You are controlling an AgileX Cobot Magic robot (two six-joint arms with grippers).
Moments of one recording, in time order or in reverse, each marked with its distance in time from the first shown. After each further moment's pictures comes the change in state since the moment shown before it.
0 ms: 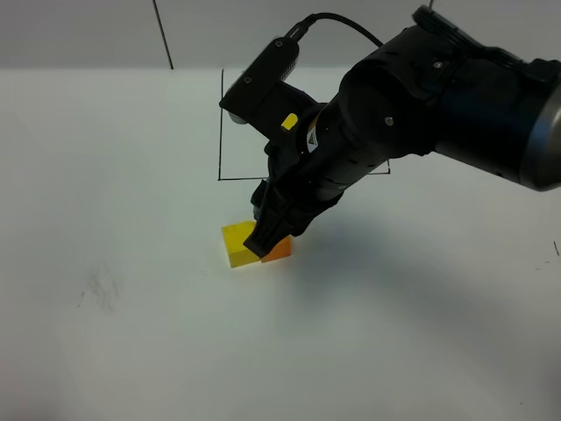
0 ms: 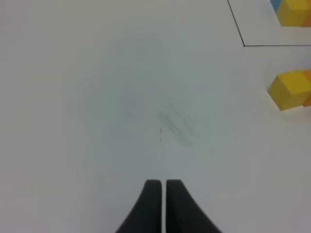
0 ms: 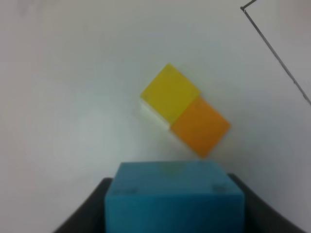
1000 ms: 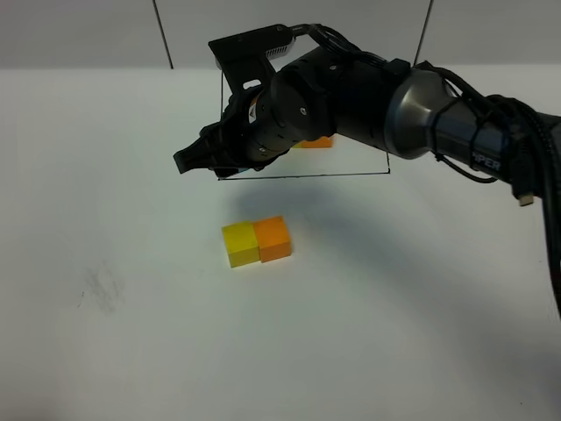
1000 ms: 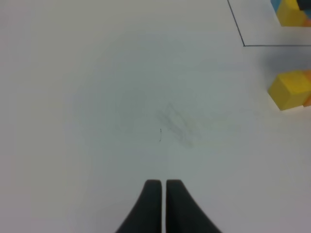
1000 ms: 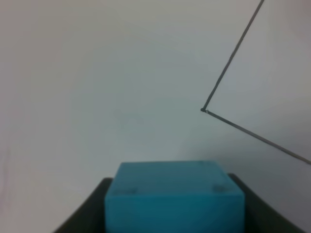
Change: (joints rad) left arm 0.000 0.000 0.000 0.000 0.000 0.000; right arm -0.048 0.340 -0.269 0.001 -0.228 0.442
